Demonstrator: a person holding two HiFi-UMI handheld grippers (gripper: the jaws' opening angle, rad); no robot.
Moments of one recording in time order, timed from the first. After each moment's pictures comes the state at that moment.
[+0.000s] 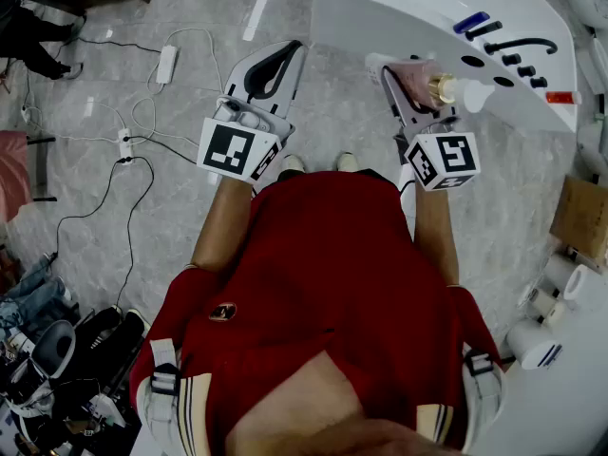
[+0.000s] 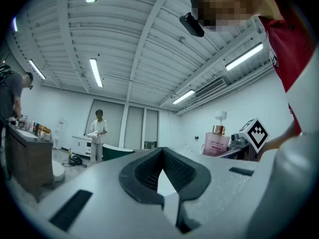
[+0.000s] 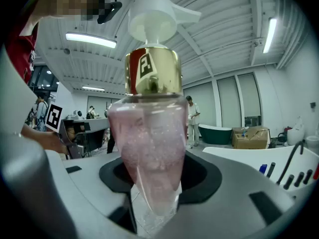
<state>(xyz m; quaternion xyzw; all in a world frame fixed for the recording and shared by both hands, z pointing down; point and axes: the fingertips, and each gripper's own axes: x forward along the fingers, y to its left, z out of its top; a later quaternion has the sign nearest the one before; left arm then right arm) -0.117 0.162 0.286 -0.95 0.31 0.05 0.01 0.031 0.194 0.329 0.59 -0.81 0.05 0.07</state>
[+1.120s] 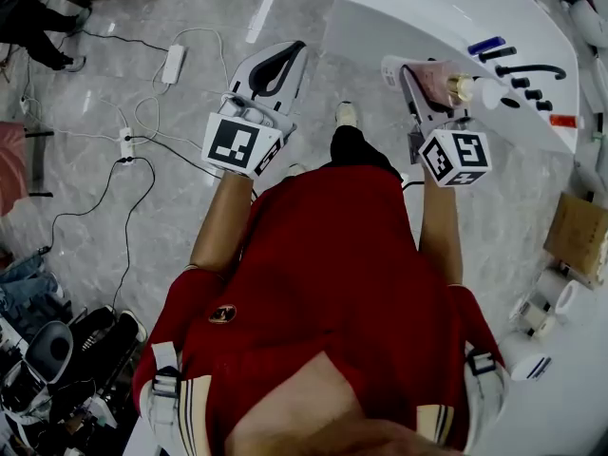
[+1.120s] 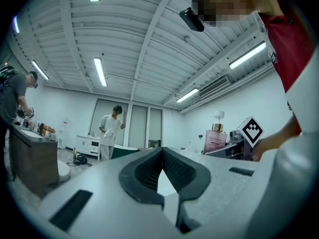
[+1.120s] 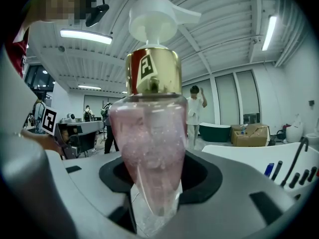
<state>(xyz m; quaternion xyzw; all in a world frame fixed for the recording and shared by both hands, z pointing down) -0.172 0.105 0.307 -0.95 0.32 0.04 0.00 0.011 0.133 0.343 0.60 -0.80 0.07 0.07</state>
